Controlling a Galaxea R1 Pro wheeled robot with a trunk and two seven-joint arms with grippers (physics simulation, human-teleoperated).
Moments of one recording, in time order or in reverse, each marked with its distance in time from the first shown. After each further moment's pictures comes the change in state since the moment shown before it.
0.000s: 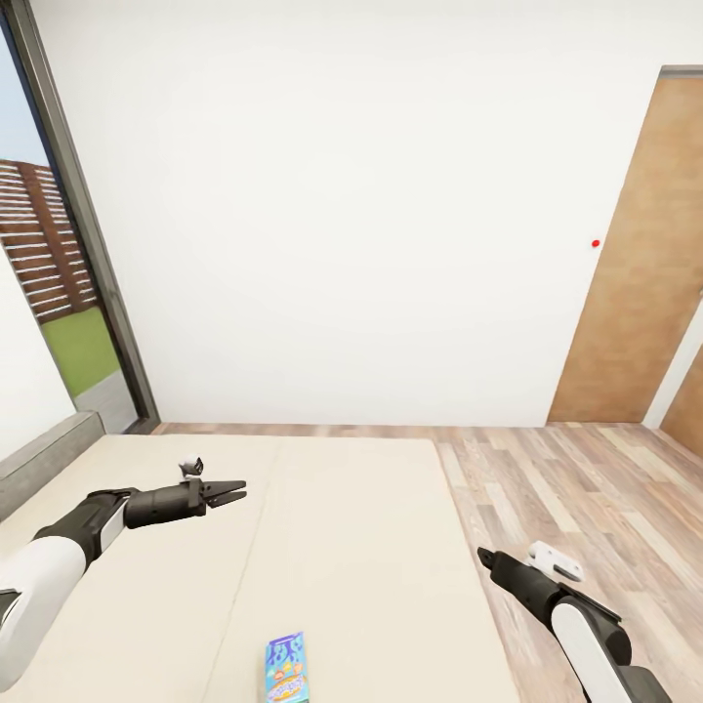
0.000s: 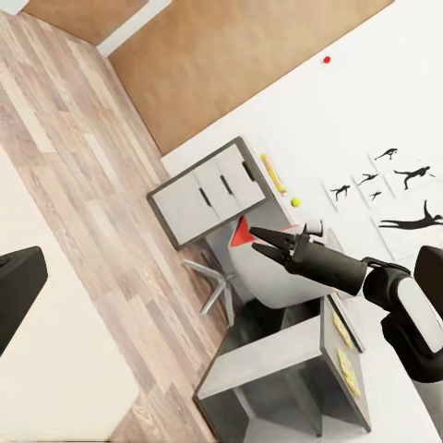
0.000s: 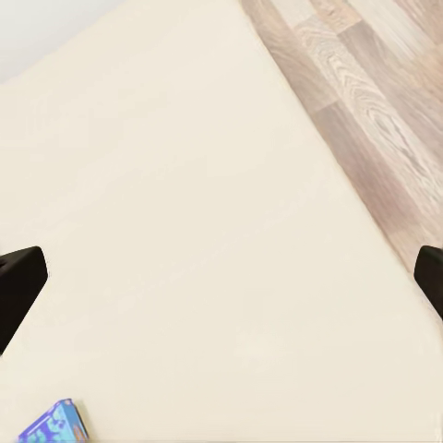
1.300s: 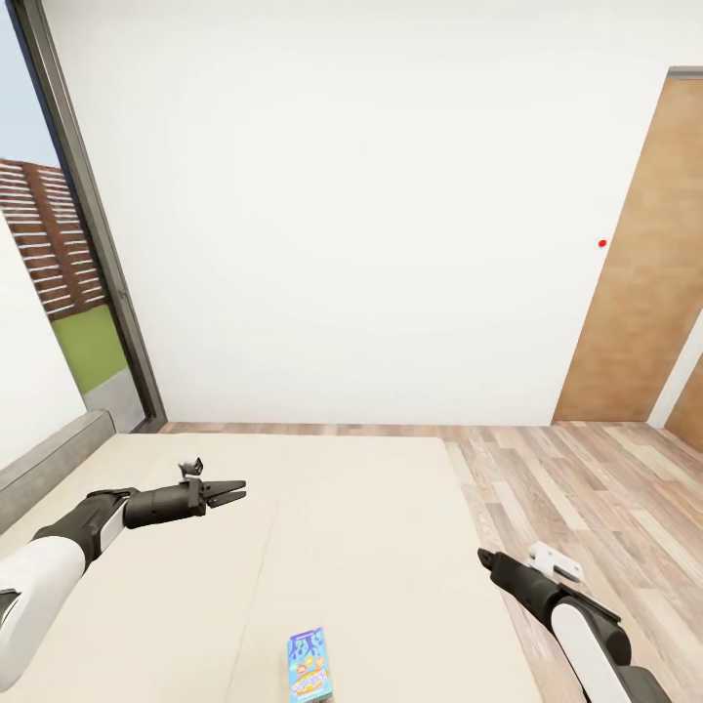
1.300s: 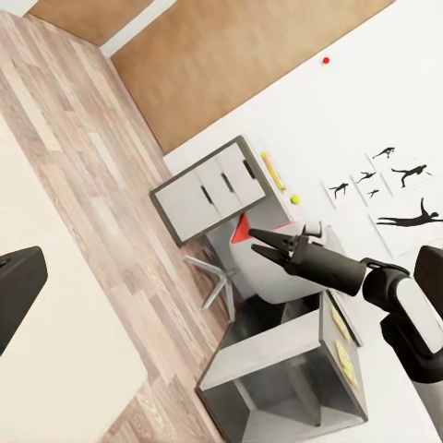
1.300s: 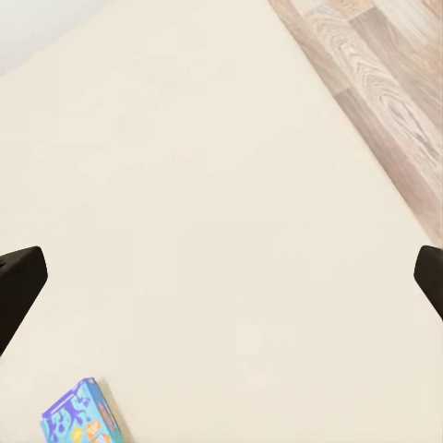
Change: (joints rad) left arm 0.000 0.001 0.000 0.000 0.002 0.000 0.000; right arm 0.000 0.000 0.000 0.006 0.000 0.000 0.000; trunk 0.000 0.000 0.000
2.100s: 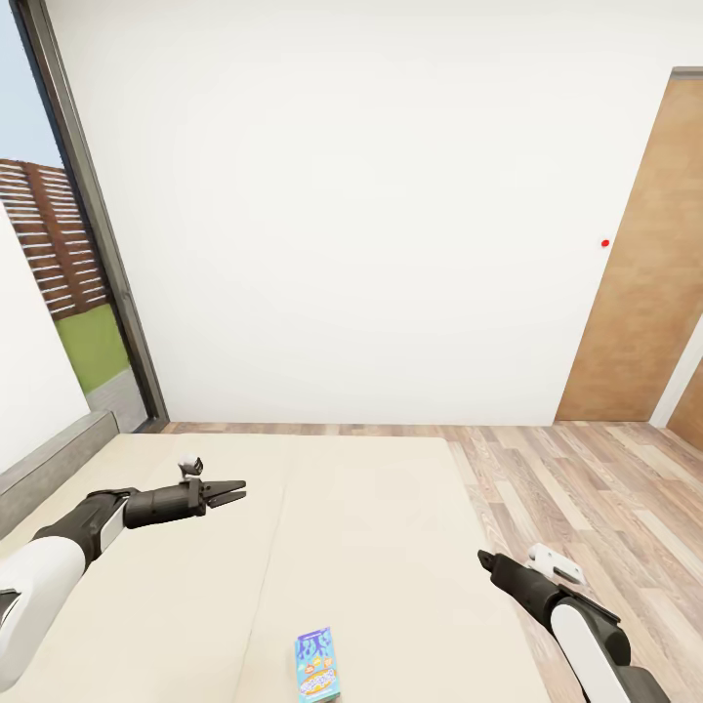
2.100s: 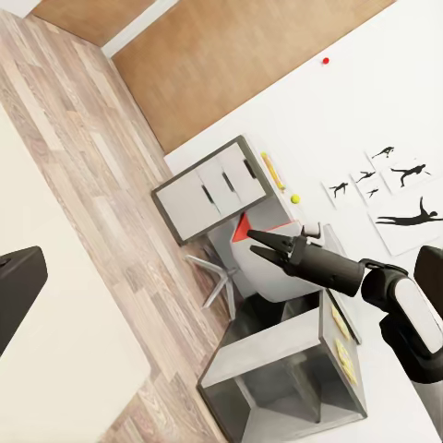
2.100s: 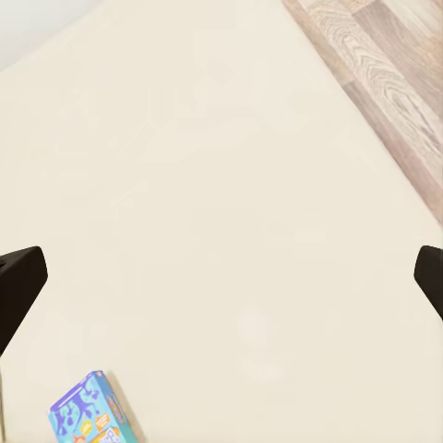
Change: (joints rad) left arm 0.000 0.000 0.000 0.000 0.000 0.000 0.000; right arm -0.001 0.000 0.000 0.008 0.000 0.001 0.000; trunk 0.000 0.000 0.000
